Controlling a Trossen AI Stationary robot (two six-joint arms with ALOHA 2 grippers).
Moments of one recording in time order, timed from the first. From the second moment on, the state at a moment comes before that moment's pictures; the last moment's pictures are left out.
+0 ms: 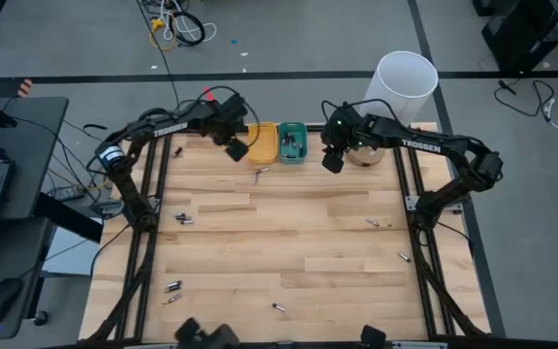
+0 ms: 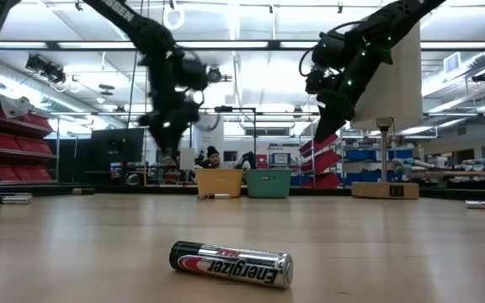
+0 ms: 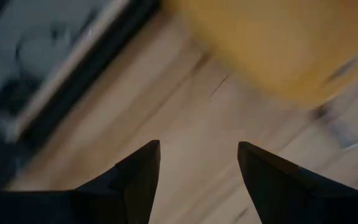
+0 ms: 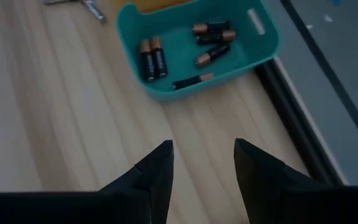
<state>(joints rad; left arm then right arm) 0.70 1.74 1.35 -0.92 -0.13 -0.08 -0.63 1.50 1.04 -0.50 -0.02 -0.22</state>
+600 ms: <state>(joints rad) 1.00 1.73 1.13 -1.01 -0.25 -0.27 -0.63 1.50 0.97 -0.44 -0.05 -0.23</state>
